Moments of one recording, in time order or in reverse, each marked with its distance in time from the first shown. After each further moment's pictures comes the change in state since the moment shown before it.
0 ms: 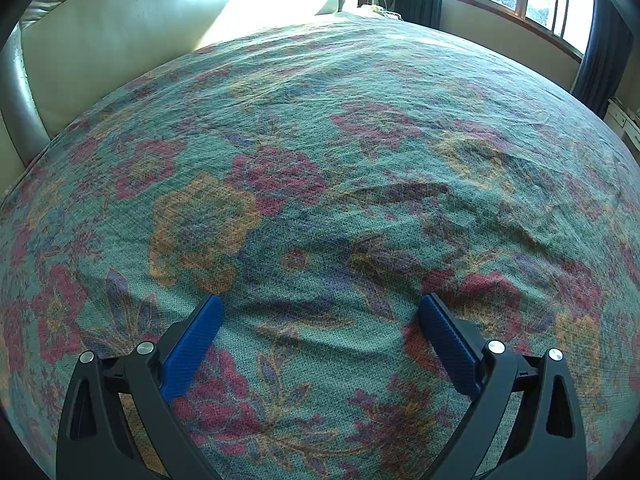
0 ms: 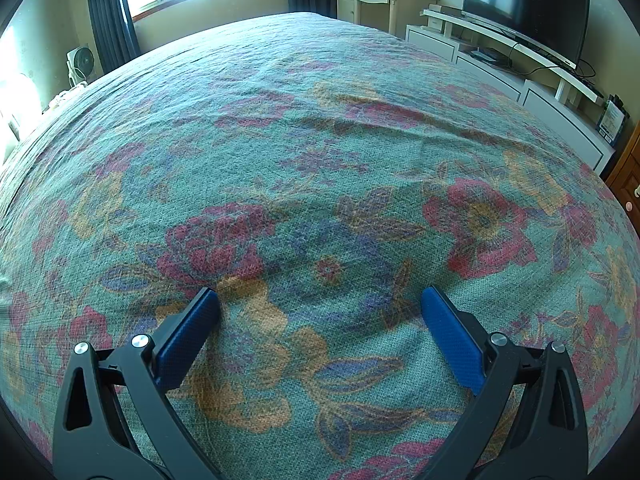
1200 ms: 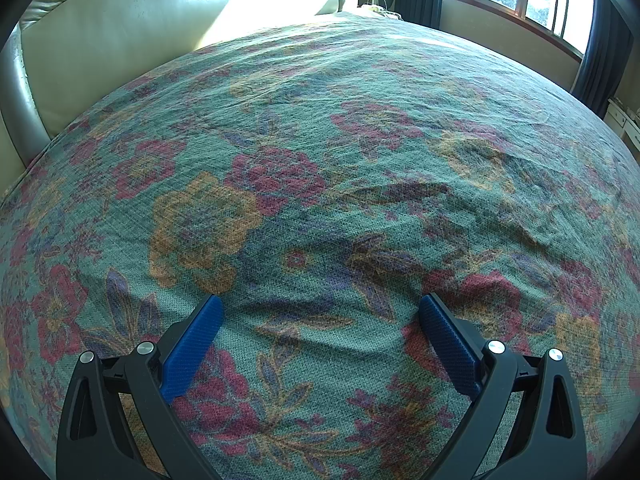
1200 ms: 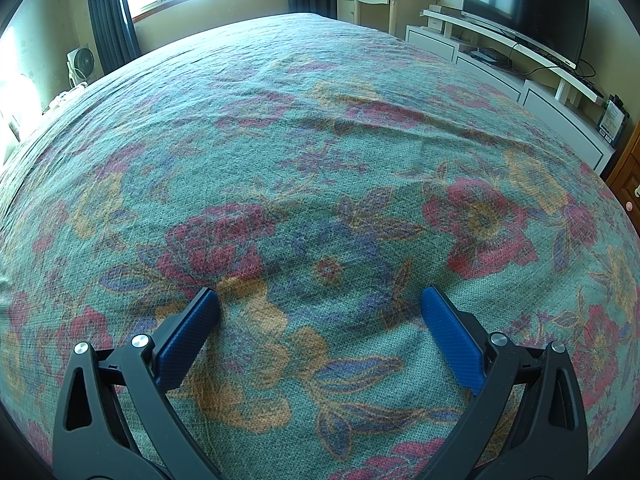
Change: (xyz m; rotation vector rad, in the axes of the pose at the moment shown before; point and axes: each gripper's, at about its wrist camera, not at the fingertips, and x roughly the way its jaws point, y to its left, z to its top) left arm 0.001 0.000 0.001 0.000 0.000 0.000; right arm 0.001 0.002 0.000 -0.003 -0.001 -0.002
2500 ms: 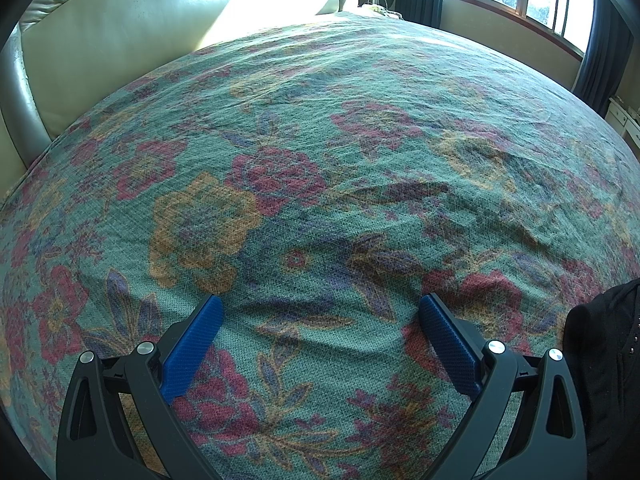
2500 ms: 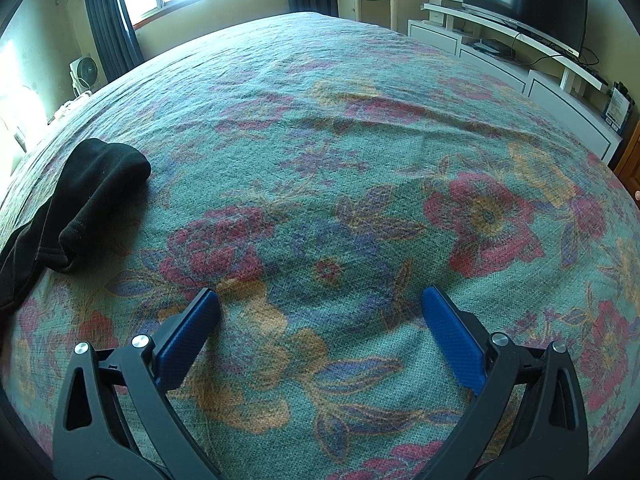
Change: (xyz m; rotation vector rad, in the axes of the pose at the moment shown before) left arm -0.003 -0.005 0.000 0.004 0.003 0.009; right arm 0.001 -0.007 0.000 0.032 0.007 0.049
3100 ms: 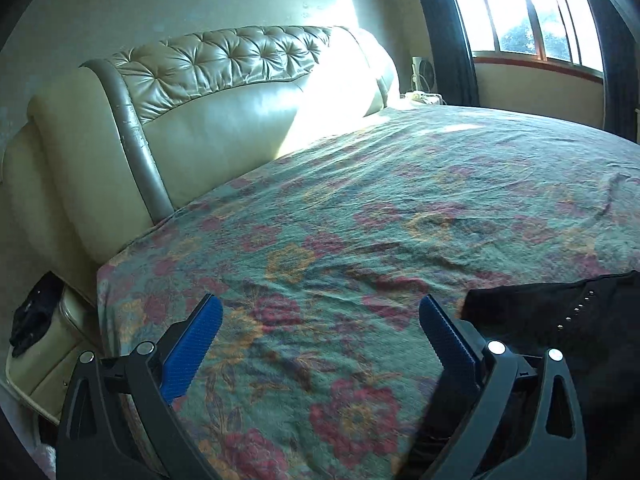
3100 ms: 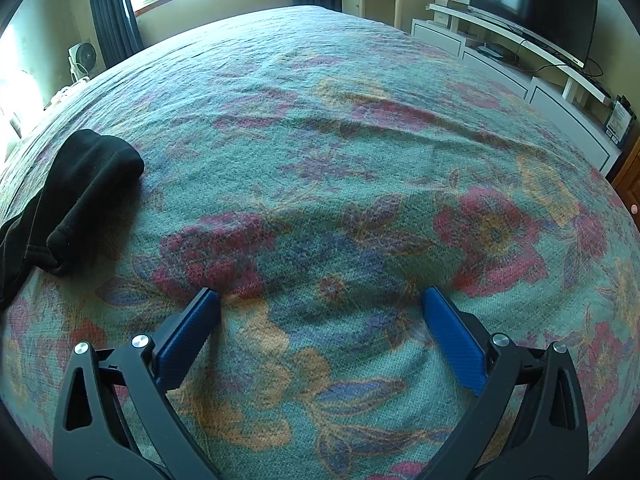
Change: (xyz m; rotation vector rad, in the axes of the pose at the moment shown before) left arm -0.174 -0.086 -0.062 0.016 -0.354 0.271; right arm 0.011 0.002 0.025 -0.062 0.023 0.002
